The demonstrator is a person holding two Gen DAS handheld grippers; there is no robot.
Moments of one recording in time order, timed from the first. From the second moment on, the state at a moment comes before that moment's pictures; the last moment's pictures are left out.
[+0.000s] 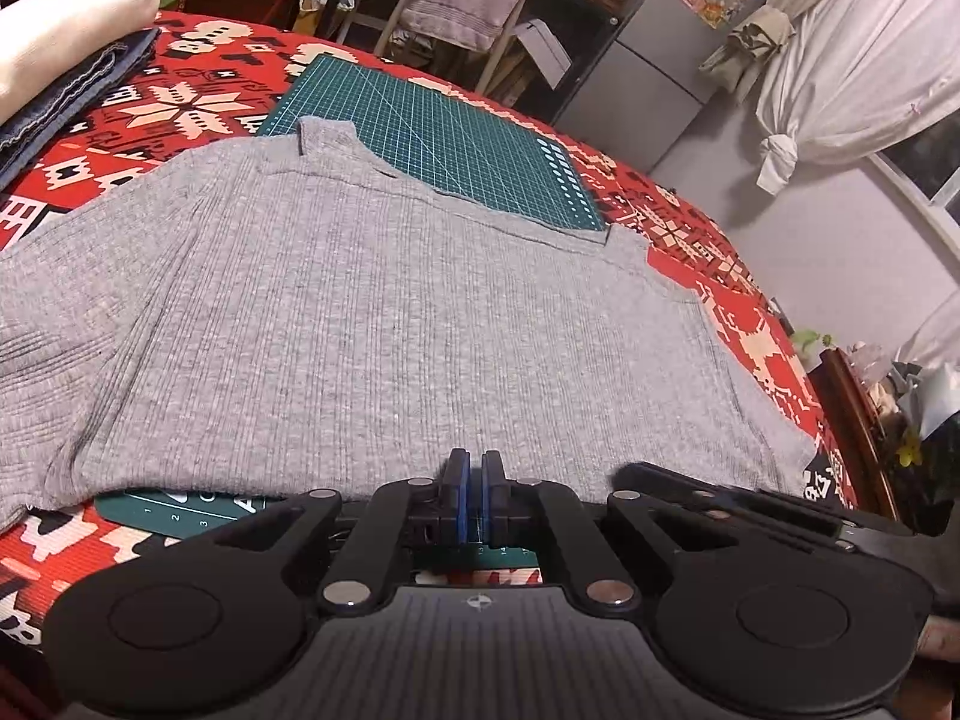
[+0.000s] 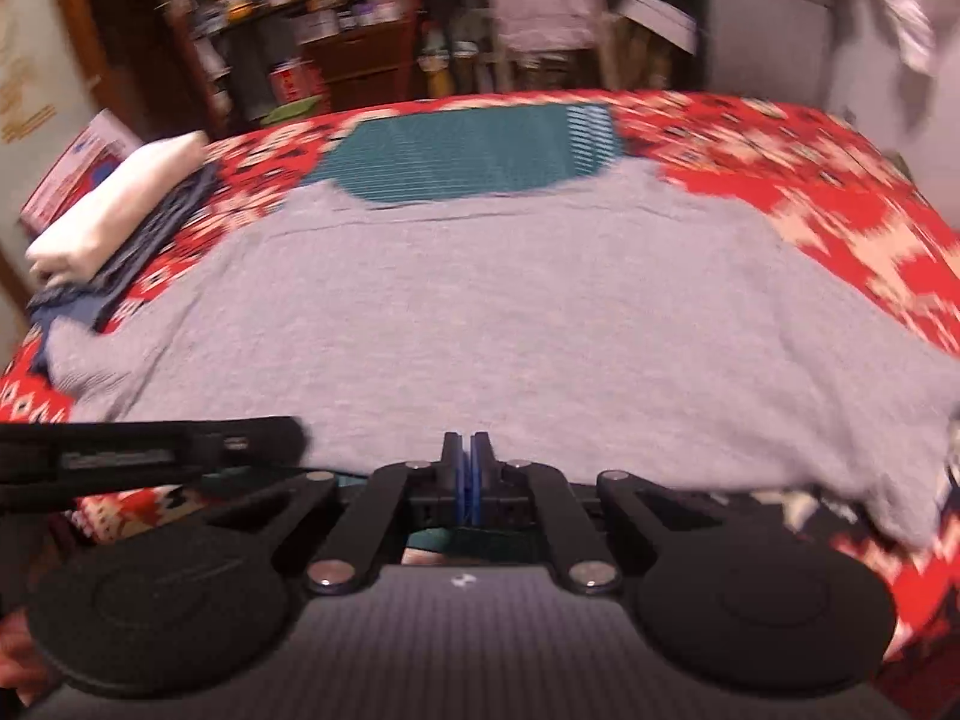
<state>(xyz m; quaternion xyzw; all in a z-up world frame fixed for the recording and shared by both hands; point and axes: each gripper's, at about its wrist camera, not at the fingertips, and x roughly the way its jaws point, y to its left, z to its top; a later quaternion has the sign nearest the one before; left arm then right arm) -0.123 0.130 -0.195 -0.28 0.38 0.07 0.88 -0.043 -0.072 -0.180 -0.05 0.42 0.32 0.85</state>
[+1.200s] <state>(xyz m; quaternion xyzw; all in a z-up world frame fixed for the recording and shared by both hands) -0.125 0.131 -0.194 -0.29 0.38 0.07 0.88 0.004 -0.190 -0.186 0.14 0.46 0.12 0.87</state>
